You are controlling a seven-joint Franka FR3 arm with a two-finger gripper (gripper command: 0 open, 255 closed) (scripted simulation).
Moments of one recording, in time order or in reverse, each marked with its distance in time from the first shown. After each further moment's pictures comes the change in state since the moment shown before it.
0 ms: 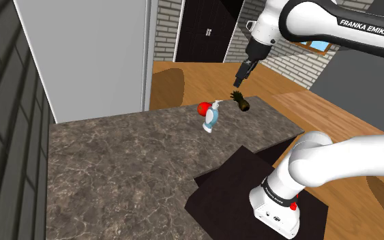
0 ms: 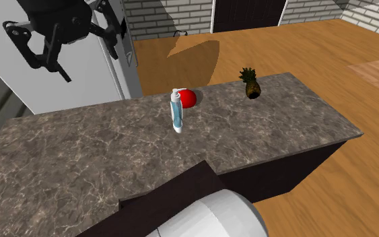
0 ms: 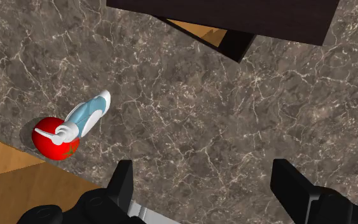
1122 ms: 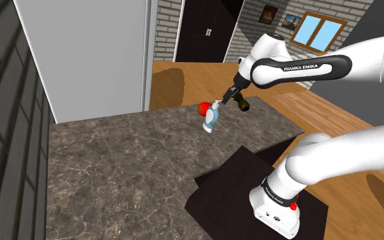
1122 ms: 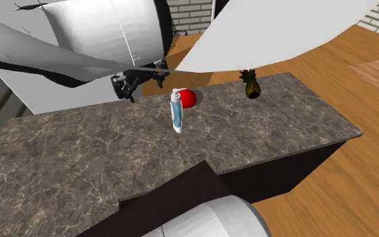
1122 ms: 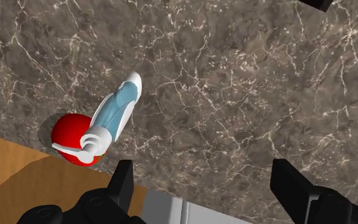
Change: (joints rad) arm -0.119 0.165 -0.183 -0.332 -0.116 0.661 -0.050
